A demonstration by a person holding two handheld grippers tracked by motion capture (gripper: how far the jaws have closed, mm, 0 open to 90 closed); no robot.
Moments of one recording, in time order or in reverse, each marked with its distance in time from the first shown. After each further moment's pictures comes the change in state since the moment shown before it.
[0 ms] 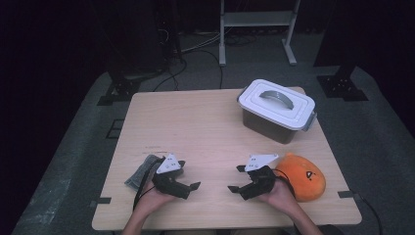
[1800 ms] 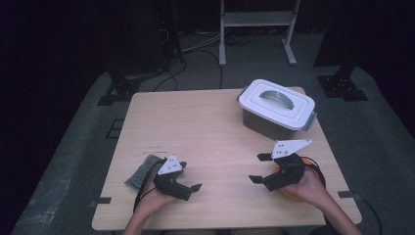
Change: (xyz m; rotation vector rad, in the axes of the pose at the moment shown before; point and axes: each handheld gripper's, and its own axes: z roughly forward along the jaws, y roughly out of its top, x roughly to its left) left arm -0.004 0.000 0.002 0.012 -0.015 0.010; right arm -0.011 0.028 -0.089 -0.008 -0.021 -0.005
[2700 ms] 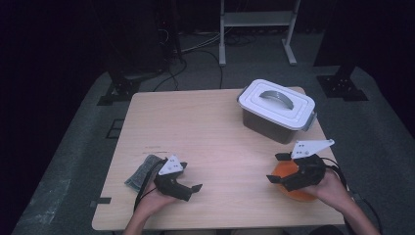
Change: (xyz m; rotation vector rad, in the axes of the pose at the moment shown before) left arm -0.002 0.000 0.001 0.001 -0.004 0.006; right arm -0.012 -0.020 -0.037 0.017 -0.058 0.014
